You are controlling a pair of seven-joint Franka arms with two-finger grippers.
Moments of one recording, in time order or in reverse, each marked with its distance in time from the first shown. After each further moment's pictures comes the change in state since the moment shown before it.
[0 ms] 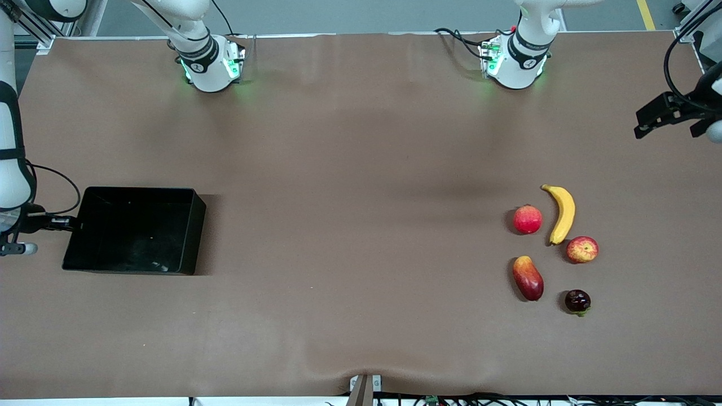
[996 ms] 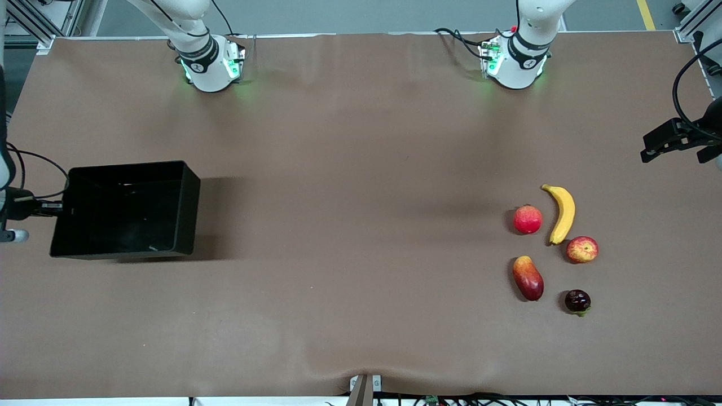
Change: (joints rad) left arm 0.663 0.159 -0.691 0.136 0.051 0.018 0.000; right arm 0.002 -0.088 -0.021 -0.040 0.000 -0.137 -0.039
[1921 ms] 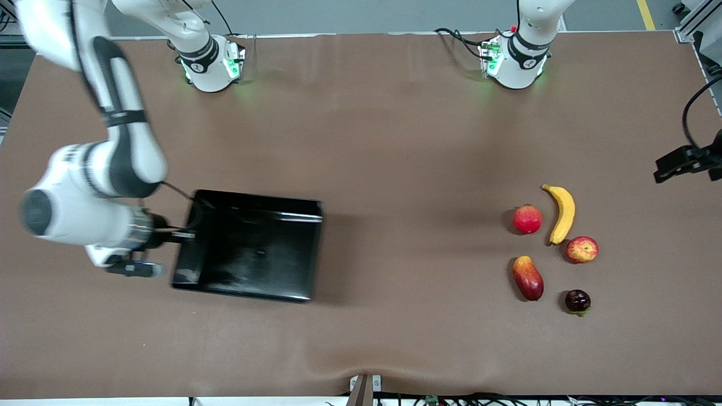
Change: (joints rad) left arm 0.010 0.047 0.043 -0.029 0.070 0.064 0.000; right arm 0.493 -0.058 -0.002 0.037 0.096 -0.022 0.571
